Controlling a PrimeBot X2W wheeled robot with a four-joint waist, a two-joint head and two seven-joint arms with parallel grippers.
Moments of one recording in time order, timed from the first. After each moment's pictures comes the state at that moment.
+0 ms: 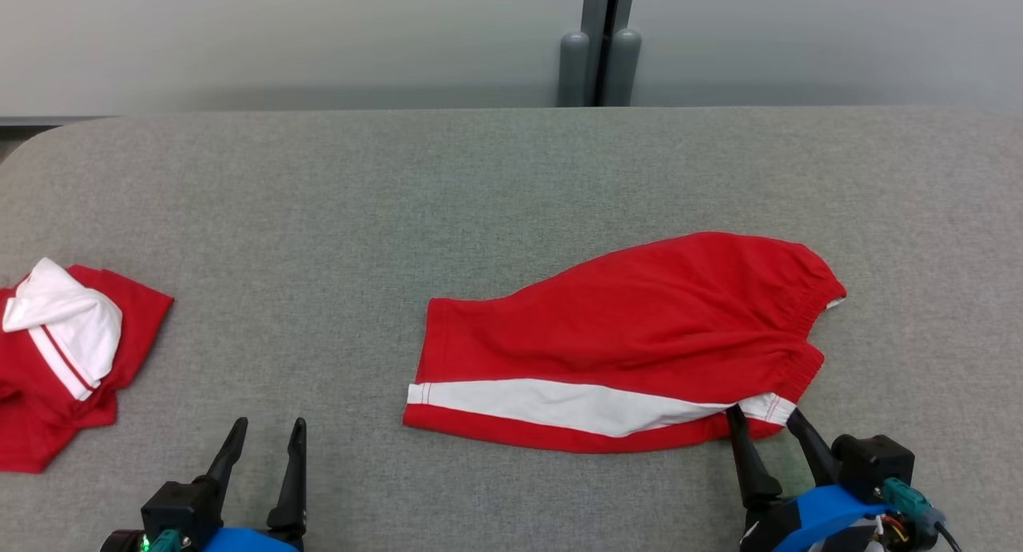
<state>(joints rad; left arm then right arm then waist) -0.02 0.20 -0.13 0.41 -0.27 -0.13 -0.26 -0.13 -0.05 0.07 0.51 0.21 0.13 -0.26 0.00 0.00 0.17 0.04</state>
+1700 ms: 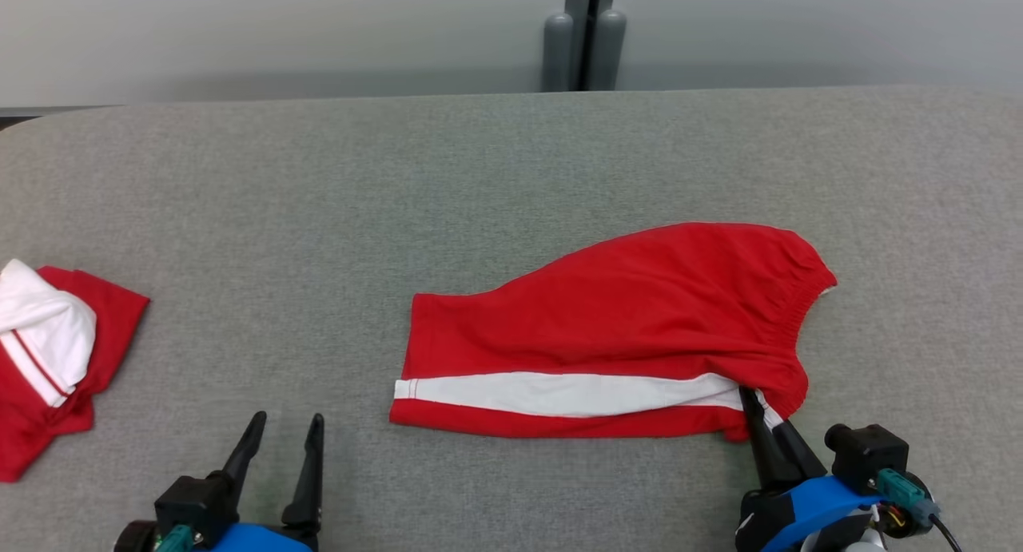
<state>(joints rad) -0.03 0.22 -0.19 0.39 -0.32 -0.13 -0.26 -0.13 -0.05 0.08 0.48 0.19 0.13 -0.26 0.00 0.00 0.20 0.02</state>
